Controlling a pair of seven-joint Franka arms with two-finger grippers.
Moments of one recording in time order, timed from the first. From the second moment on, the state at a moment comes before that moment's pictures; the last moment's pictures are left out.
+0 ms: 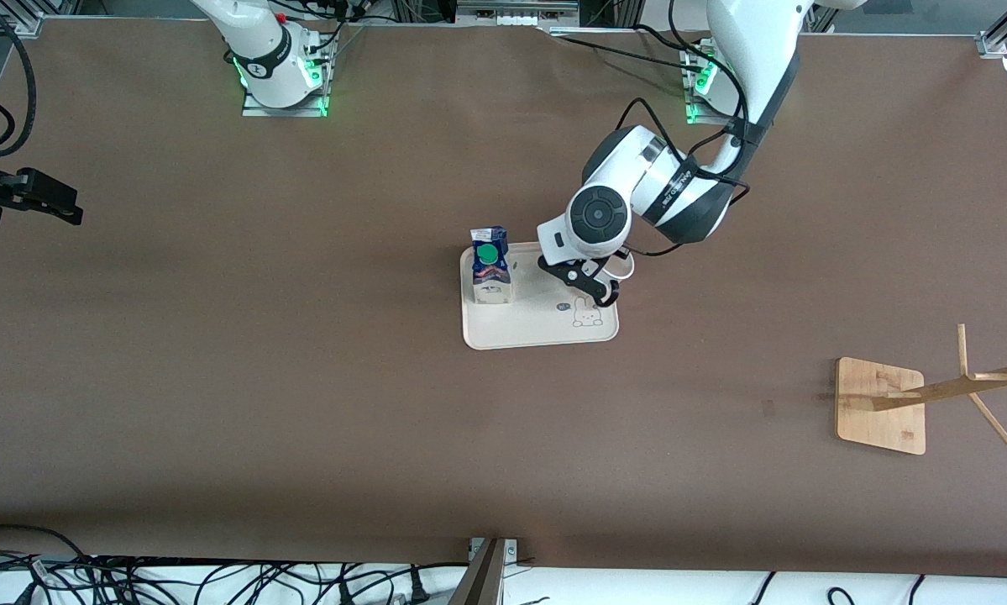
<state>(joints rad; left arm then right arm) -0.46 0.52 -0.19 -1.70 -0.02 1.86 -0.15 -0.07 0.14 0.05 -1.41 -0.08 1.48 -0.04</state>
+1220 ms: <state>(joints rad) -0.45 0.54 -0.16 -1.62 -0.06 1.90 -0.23 -0.06 0.14 0.05 -1.41 -0.04 1.48 -0.04</state>
